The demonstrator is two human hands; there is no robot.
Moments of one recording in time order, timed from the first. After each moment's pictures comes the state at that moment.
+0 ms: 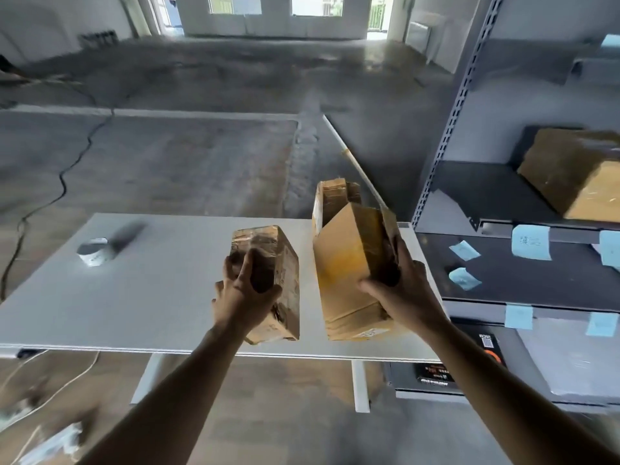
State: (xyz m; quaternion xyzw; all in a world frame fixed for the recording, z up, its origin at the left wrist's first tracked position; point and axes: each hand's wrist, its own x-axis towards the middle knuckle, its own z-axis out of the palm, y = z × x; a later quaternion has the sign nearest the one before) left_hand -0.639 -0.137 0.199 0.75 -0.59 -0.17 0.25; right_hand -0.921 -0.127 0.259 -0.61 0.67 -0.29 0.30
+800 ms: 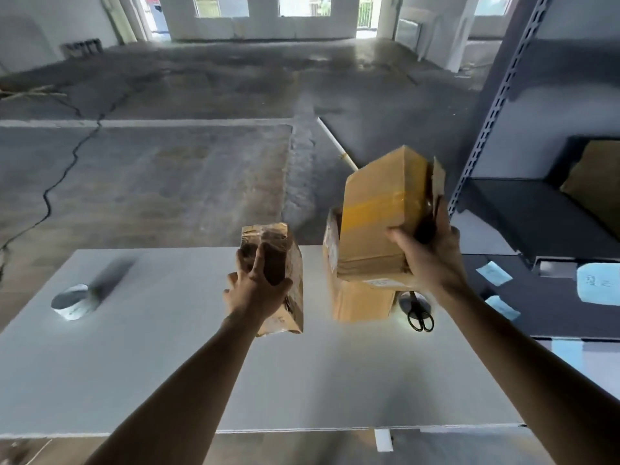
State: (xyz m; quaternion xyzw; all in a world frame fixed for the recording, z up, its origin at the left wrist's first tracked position) left_hand -0.614 -0.301 0.197 0.76 -0.60 -0.15 0.19; right_hand -0.895 -0.282 0.295 -0.53 0.67 -0.47 0.25
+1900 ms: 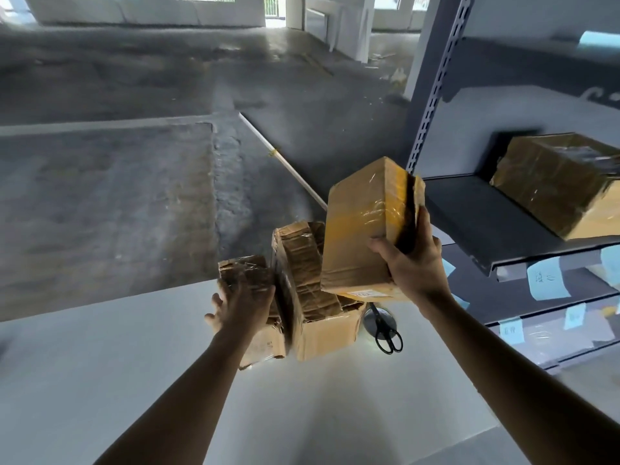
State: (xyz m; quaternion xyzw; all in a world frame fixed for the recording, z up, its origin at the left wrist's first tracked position) left_hand -0.667 -0.424 0.147 0.72 -0.65 -0.22 0.08; right_hand -0.929 -0.341 0.279 -0.46 0.71 -0.49 0.20
